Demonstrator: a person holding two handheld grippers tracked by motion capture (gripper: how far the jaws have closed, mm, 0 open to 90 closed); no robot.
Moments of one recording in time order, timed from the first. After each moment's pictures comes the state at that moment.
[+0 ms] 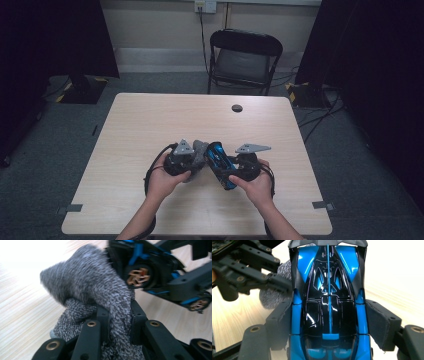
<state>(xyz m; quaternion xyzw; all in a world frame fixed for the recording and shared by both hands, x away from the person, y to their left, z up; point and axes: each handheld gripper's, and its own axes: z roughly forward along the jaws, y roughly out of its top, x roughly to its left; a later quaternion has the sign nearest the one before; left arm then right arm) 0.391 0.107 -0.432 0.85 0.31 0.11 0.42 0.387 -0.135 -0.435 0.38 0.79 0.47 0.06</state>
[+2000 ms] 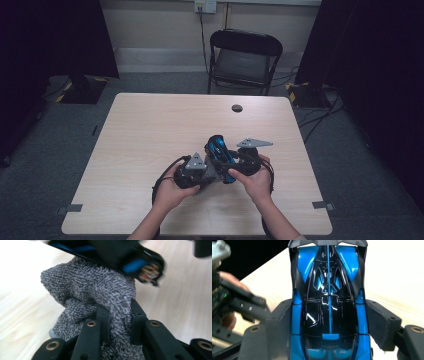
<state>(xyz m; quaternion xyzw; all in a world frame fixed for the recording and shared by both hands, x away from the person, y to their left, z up) 0.364 0.078 -0.448 0.87 0.25 0.07 0.41 0.395 -0.134 -0.425 0.40 0.77 0.49 0.08</state>
